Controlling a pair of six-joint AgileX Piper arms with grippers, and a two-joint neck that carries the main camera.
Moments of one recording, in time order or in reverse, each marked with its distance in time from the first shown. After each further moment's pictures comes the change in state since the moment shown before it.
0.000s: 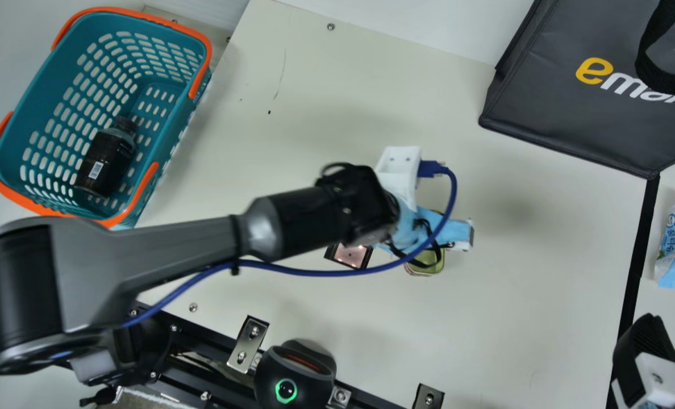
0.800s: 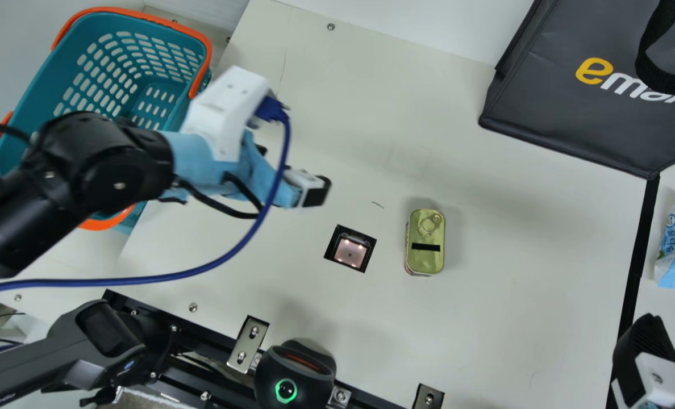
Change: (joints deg) left arm 27.2 -35.9 17.0 -2.5 7.6 45.6; right arm 0.0 0.0 0.0 0.0 0.0 0.0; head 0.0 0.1
